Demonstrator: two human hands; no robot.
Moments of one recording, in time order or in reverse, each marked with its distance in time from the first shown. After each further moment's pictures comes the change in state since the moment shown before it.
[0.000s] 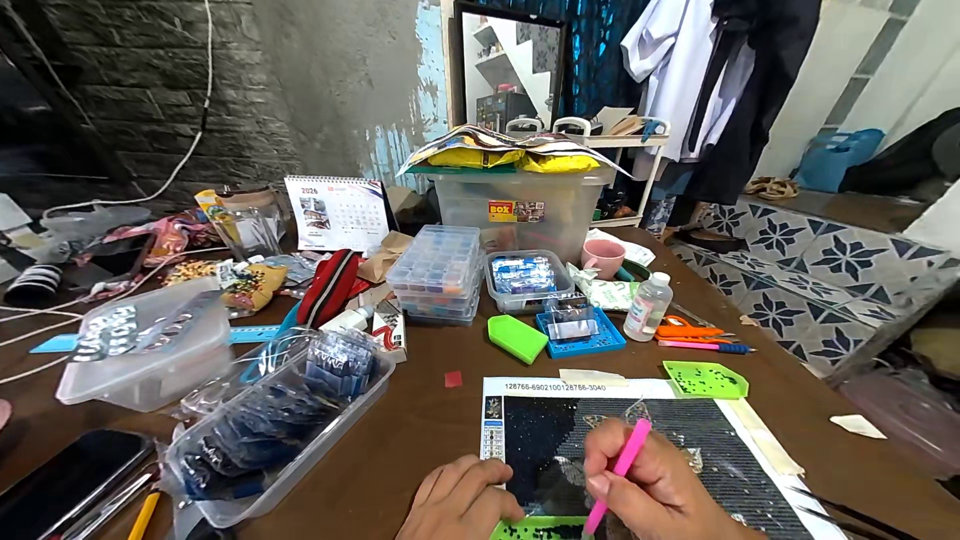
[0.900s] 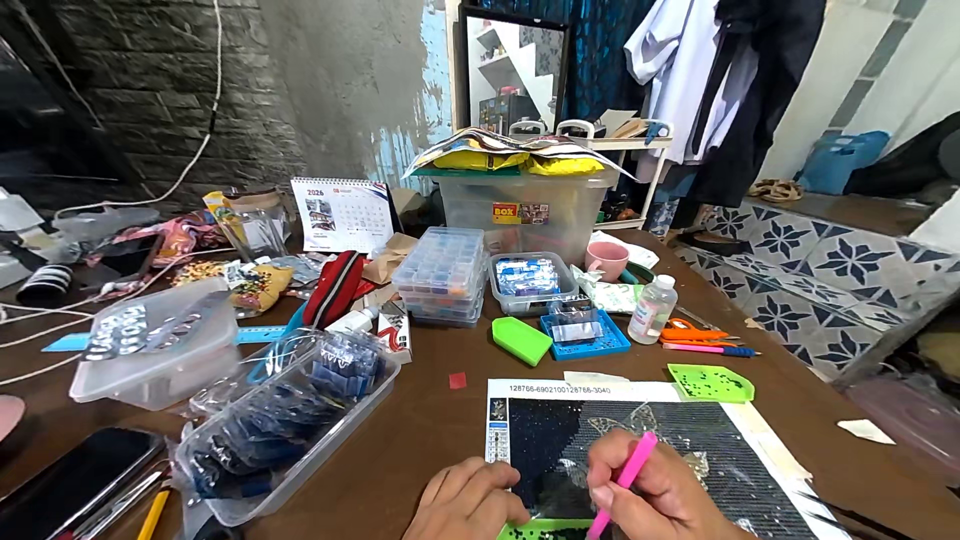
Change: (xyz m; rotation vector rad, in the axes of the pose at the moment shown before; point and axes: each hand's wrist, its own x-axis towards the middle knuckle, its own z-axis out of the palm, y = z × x) left_hand 0.001 -0.001 0.000 -0.013 -0.007 -0.004; right_hand 0.000 -0.003 0.002 -0.071 -0.017 -0.019
